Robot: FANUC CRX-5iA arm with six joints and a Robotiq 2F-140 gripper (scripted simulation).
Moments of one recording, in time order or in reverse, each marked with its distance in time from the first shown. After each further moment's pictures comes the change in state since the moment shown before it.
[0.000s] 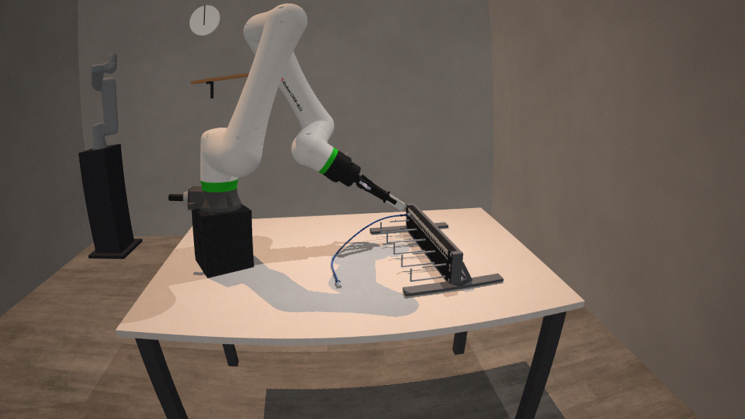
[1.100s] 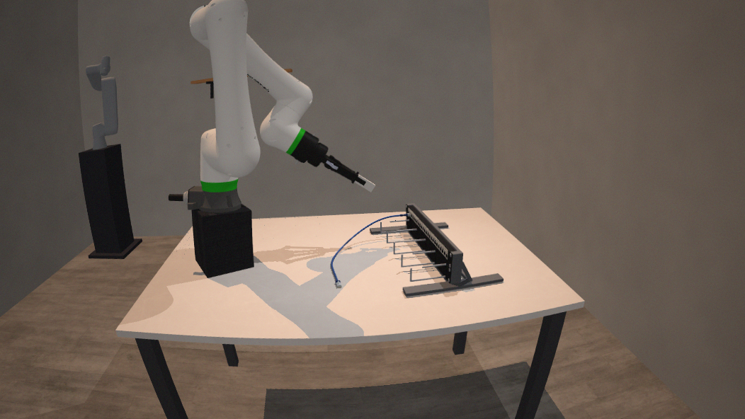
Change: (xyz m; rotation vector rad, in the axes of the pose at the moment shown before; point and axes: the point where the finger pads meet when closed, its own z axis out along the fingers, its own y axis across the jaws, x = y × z) arm 0.000 0.001 -0.126 0.001 0.004 0.000
